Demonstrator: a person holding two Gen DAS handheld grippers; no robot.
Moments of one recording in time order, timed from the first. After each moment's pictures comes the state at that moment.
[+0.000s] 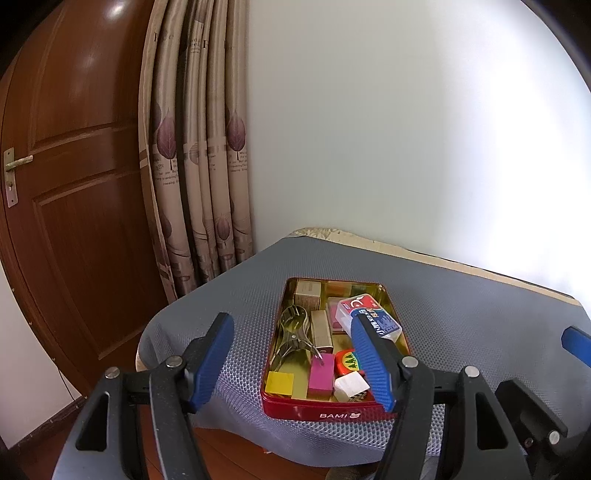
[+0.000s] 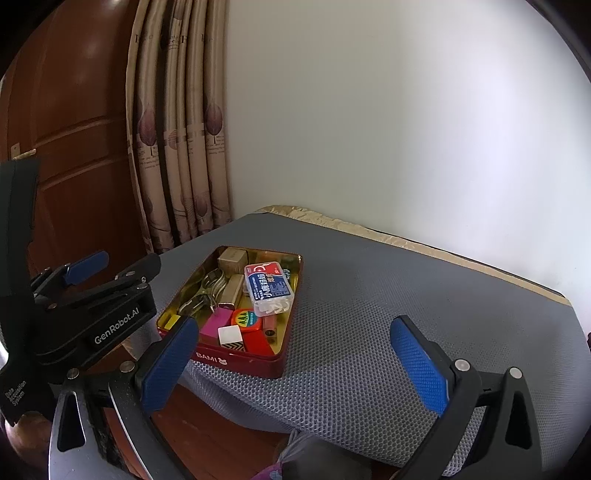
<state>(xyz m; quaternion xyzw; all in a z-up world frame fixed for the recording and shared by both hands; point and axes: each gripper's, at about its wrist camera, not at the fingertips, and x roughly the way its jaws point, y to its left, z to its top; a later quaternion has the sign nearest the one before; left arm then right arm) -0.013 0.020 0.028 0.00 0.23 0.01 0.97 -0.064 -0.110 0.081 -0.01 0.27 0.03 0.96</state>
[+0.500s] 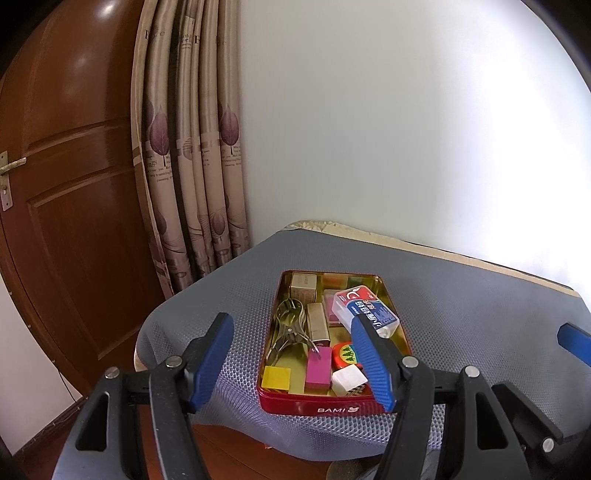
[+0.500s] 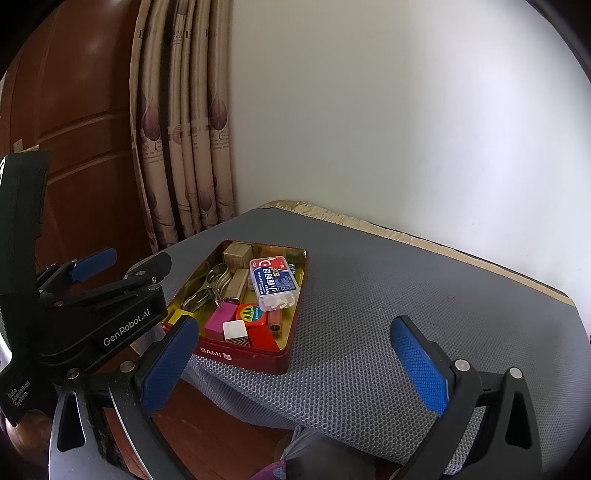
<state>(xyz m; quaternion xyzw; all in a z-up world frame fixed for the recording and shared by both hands) -0.009 0.019 0.027 0.01 0.25 0.00 0.97 -0.061 -0.107 0.079 -0.01 0.28 0.04 0.96</state>
